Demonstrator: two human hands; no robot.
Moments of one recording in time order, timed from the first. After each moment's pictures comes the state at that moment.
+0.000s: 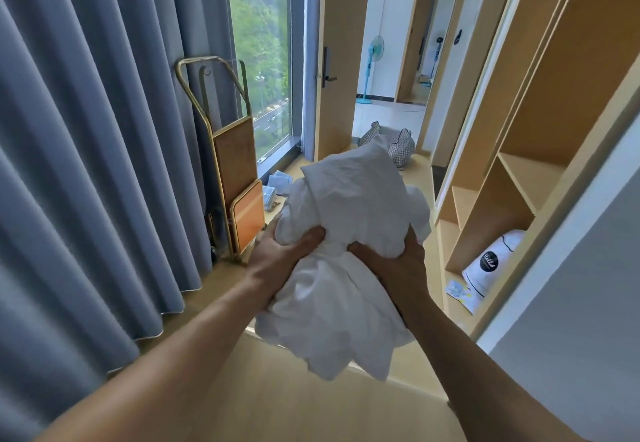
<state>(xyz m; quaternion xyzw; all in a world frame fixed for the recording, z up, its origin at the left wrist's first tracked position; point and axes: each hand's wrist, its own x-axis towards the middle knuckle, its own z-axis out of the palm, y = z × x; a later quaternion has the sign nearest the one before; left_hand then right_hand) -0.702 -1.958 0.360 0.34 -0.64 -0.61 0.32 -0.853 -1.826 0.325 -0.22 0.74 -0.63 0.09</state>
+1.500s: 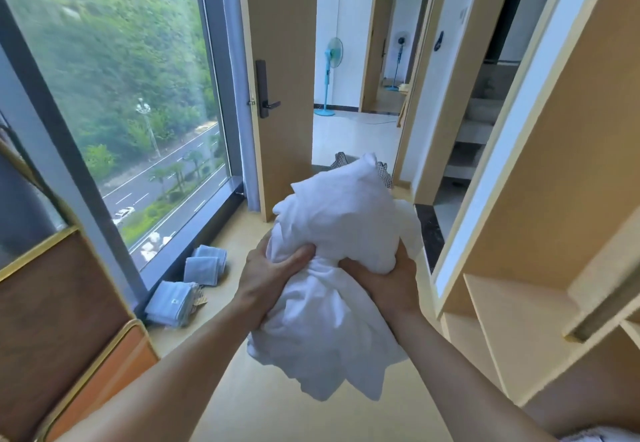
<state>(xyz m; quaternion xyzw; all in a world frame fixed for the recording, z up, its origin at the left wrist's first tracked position) -1.481 -2.498 0.356 0.28 -0.66 -0.65 0.27 -1.619 -2.348 0.321 -0.17 0.78 -0.60 0.08</state>
